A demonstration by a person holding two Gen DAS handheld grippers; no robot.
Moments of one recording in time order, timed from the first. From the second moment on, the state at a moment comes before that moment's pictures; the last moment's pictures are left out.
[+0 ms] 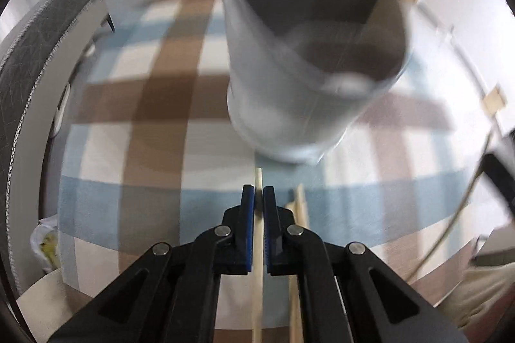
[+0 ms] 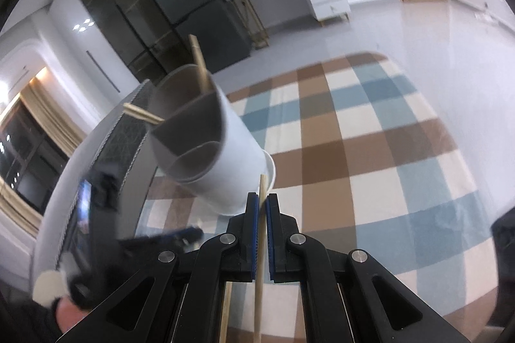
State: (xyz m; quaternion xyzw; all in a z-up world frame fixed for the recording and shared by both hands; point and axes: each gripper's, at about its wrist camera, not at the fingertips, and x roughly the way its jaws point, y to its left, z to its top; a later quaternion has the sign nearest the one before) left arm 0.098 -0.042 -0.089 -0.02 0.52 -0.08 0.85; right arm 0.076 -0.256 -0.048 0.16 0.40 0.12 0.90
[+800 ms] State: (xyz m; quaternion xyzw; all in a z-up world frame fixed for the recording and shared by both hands) left arm 0.024 -0.025 -0.019 -0.01 0.41 -0.11 0.91; right arm 0.014 -0.228 -0.012 0.11 0.32 0.12 0.93
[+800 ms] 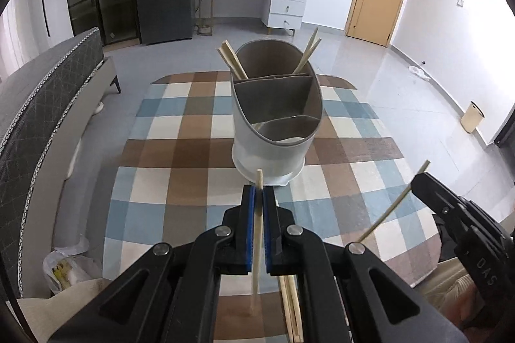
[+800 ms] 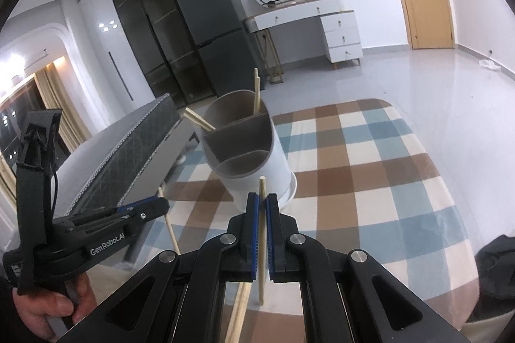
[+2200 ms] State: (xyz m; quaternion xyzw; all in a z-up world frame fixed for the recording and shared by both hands) left arm 0.154 0.000 0.111 -0.11 0.32 -0.16 0.93; right arm 0.150 -0.219 0.117 0.09 0.20 0.17 0.96
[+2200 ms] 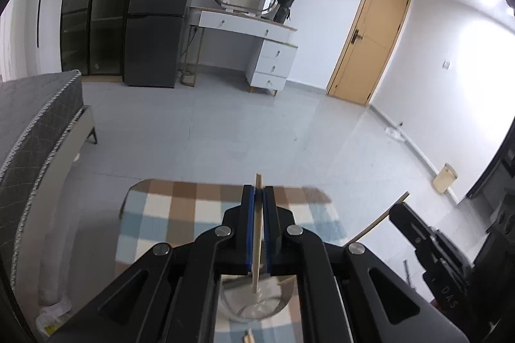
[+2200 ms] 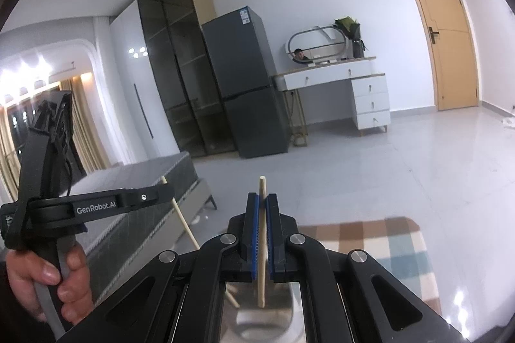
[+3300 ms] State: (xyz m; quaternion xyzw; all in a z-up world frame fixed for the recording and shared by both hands) left arm 0.172 -0.012 0.075 -0.10 0.34 -0.16 0.92; right arm 0.181 -0.204 0.072 0.08 0.23 0.20 0.95
